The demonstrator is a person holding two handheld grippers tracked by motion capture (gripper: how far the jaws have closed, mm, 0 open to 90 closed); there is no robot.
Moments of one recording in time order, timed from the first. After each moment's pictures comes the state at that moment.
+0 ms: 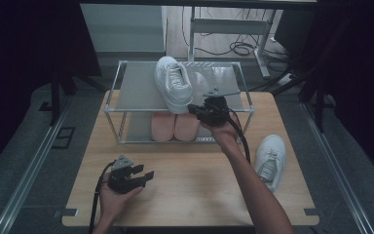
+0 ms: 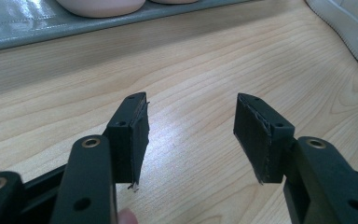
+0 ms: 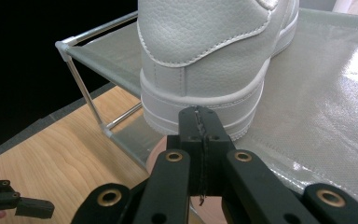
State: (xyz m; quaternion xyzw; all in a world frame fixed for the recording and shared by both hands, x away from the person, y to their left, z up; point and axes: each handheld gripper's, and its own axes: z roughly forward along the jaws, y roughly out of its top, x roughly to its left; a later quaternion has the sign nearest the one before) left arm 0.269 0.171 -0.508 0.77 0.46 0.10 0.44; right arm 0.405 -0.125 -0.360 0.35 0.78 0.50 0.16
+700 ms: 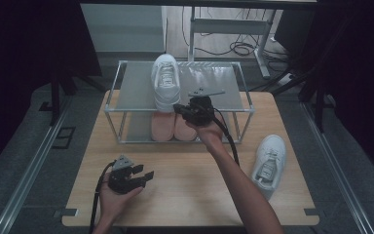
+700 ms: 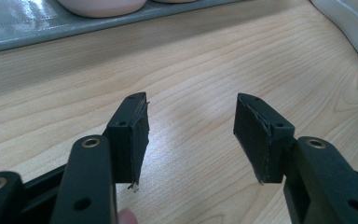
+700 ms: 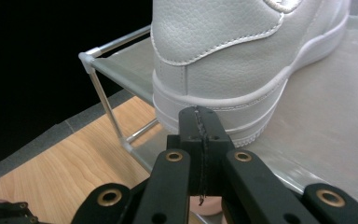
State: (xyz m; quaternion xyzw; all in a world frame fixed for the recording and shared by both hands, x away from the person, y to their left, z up) left arm 0.269 0.171 -0.508 0.77 0.46 0.10 0.43; right arm 0.408 -0.084 -0.365 0.34 0.77 0.52 0.14
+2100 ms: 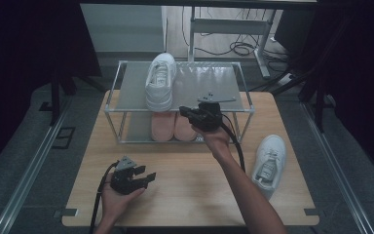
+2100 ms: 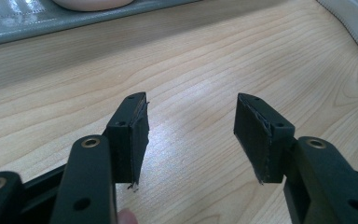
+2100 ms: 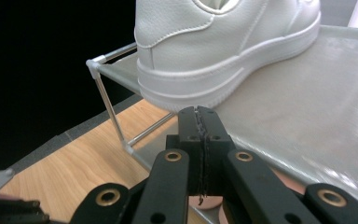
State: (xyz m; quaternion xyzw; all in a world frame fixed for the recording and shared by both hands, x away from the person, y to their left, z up) left arm 0.269 0.165 -0.511 0.77 0.46 0.10 0.43; right arm 0.387 -0.110 -0.365 0.34 0.75 0.54 0.15
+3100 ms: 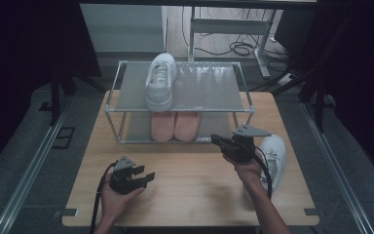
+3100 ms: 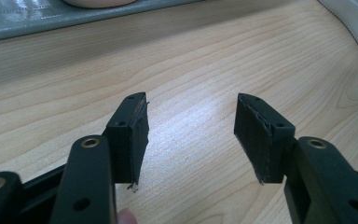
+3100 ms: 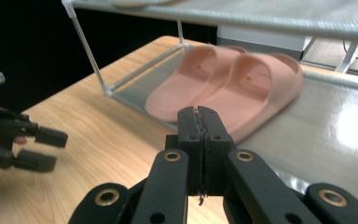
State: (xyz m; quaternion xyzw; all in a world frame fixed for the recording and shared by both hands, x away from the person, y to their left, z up) left arm 0.270 0.168 -0.512 0.77 0.46 0.10 0.43; right arm 0.326 -0.200 -0.420 0.37 0.75 0.52 0.16
